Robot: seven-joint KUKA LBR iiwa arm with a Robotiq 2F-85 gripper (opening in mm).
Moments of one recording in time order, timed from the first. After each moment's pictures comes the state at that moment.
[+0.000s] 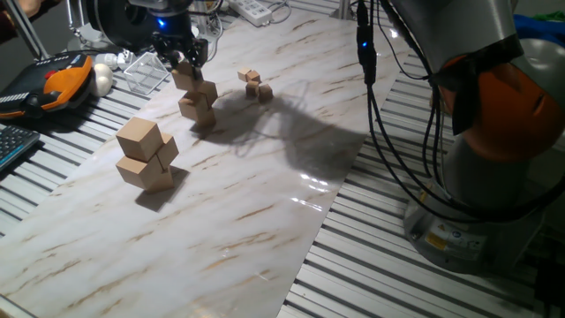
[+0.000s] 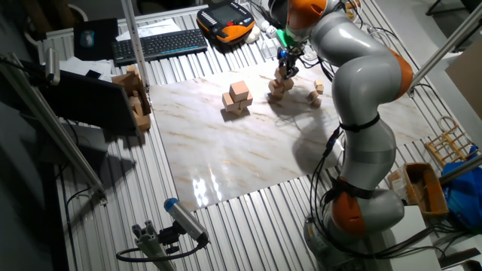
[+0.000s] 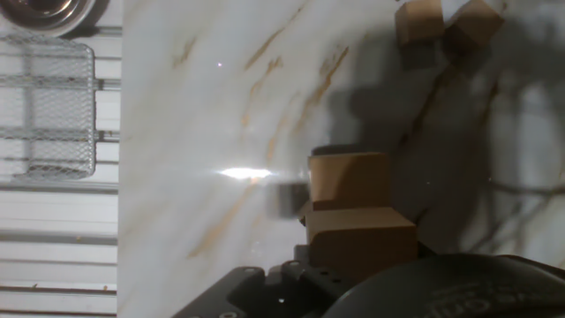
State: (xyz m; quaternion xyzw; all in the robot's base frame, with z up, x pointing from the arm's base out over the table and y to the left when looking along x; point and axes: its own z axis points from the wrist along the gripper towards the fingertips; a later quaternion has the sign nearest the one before) arm 0.671 -0.049 0.161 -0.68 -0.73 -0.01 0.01
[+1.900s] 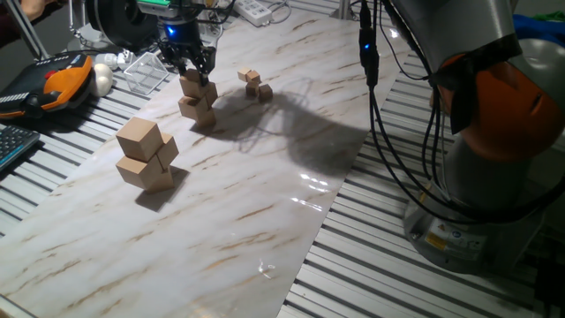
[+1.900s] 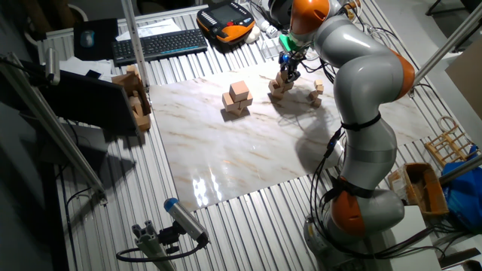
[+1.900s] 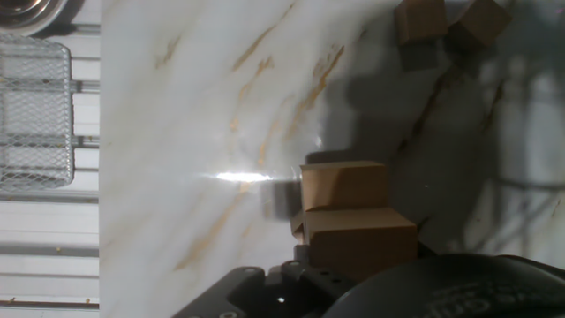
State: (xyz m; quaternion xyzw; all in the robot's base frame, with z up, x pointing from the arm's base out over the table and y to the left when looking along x) arm 0.667 -0.054 0.143 -0.69 -0.73 -0.01 0.02
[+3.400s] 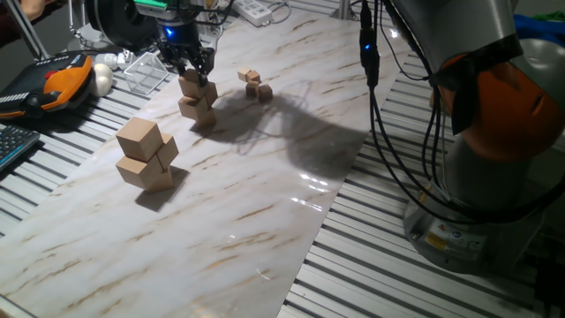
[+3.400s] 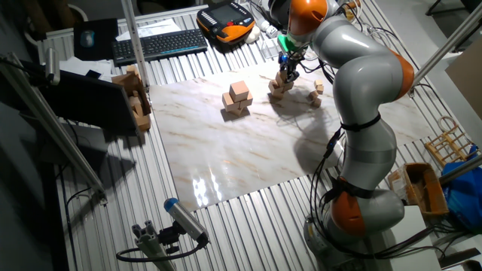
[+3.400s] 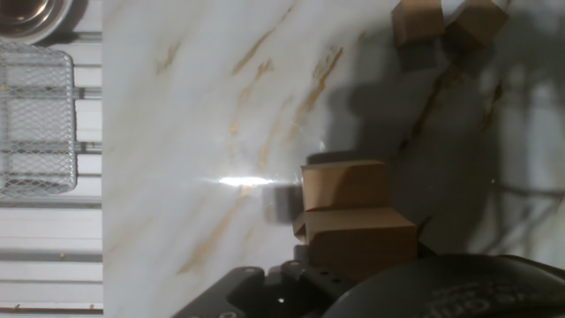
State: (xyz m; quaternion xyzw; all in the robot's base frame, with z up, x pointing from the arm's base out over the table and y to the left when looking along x) arm 0.668 -0.052 0.143 -0.69 -0.72 0.00 0.01
